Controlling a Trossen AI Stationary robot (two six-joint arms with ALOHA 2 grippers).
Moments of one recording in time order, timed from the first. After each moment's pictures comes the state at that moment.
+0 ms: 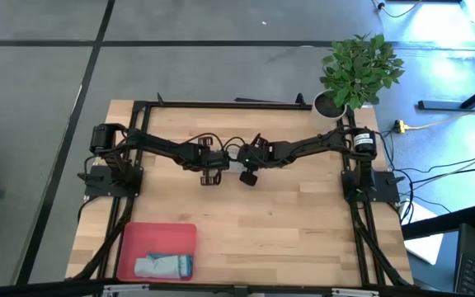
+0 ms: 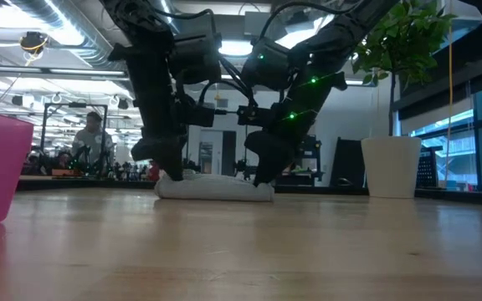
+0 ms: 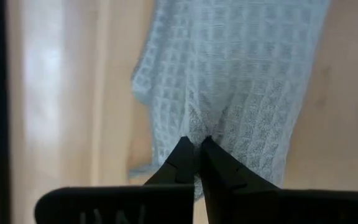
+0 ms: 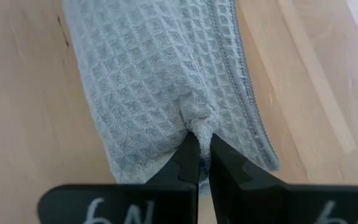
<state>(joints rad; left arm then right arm) 0.09 1.74 0.99 -0.53 -0.45 0.06 -0.10 1.97 1.19 -0.28 0.27 0.12</state>
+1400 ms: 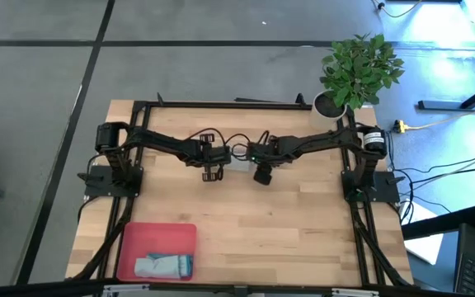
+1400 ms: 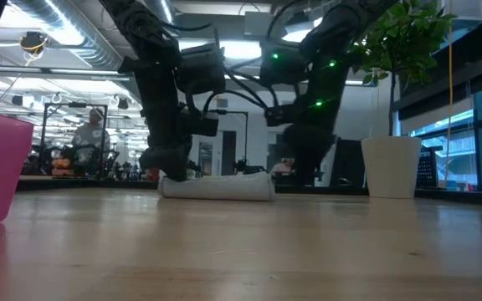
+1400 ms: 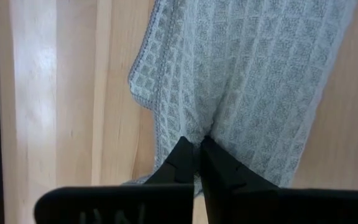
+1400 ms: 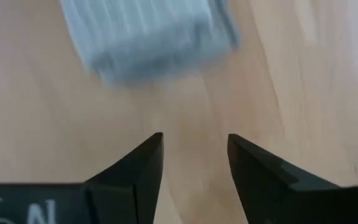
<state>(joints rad) 0.14 1.78 0.99 -0.48 -0.42 0.12 -0.12 1.87 1.20 -0.64 0.24 0.20</state>
